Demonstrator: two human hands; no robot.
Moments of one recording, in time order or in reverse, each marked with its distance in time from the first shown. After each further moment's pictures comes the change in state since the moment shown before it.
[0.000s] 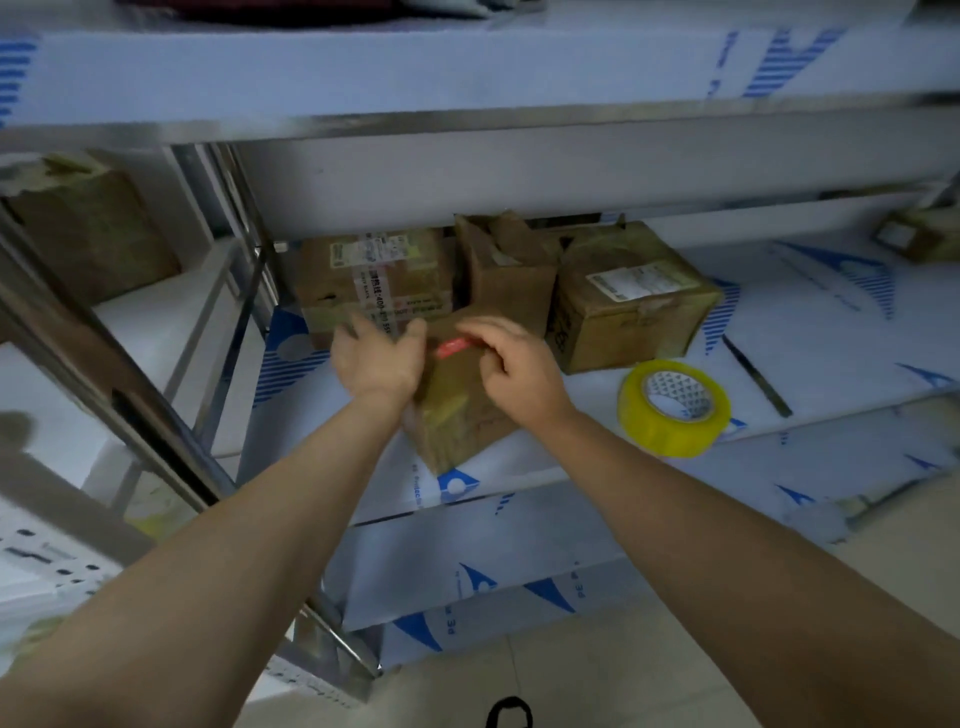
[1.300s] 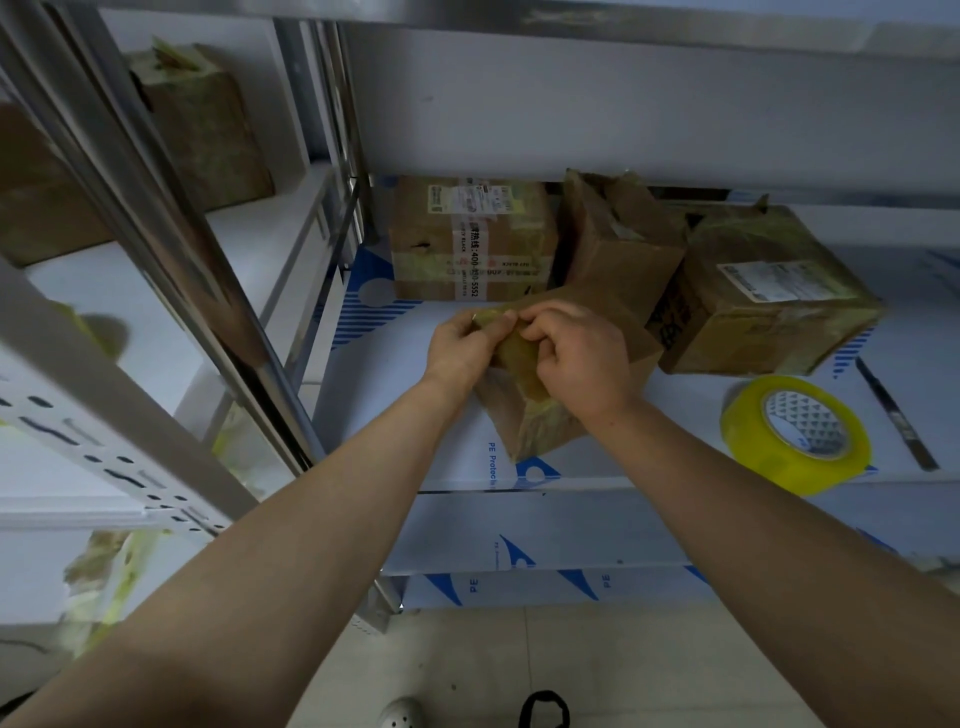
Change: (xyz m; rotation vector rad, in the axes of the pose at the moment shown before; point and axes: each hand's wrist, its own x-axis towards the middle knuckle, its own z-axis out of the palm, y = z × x) left_hand 0.019 -0.043 0.002 -0.676 -0.291 -0.123; right_hand 0.024 -0.008 0.049 -0.216 0.070 -0.278
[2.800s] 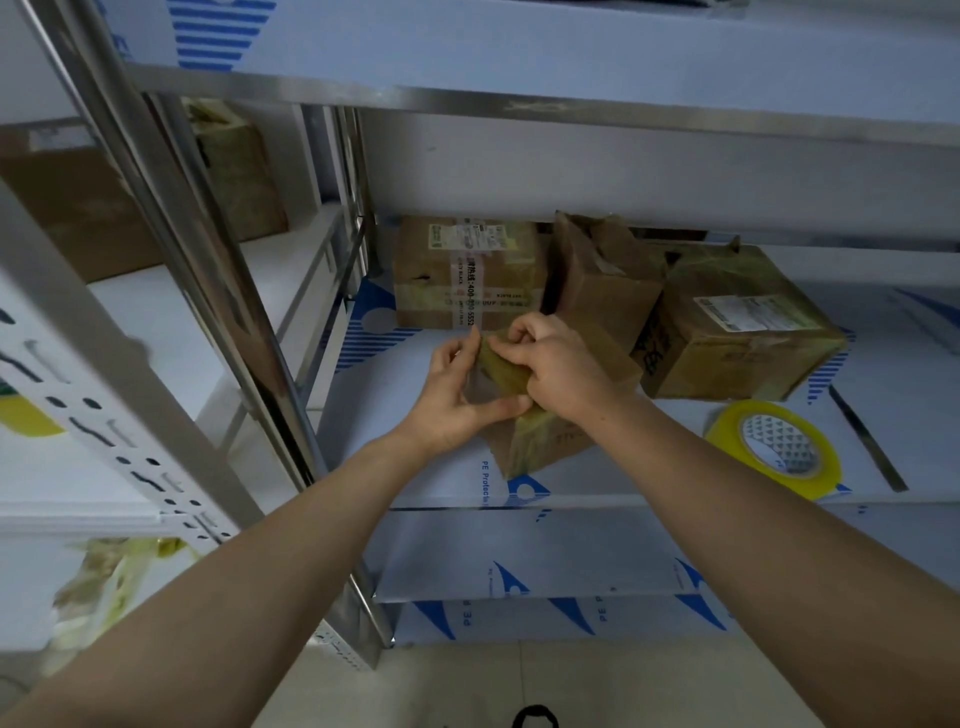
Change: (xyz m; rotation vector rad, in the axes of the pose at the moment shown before) left_hand -0.036 -0.005 -0.026 0.480 -0.261 0.265; right_hand 0.019 -0.007 -0.020 -0.143 -0.555 0.068
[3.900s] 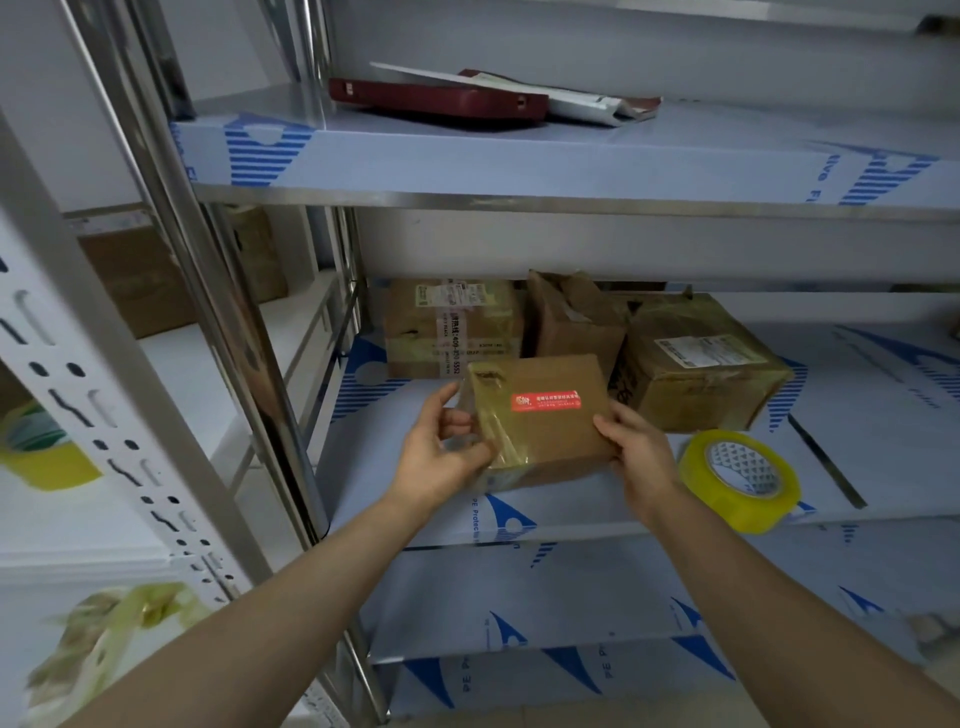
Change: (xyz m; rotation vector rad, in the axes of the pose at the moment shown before) left_hand -0.037 0.019 0.009 -0.253 0.233 0.019; right_hand -0.081 0.043 0.009 1.414 0.444 0.690
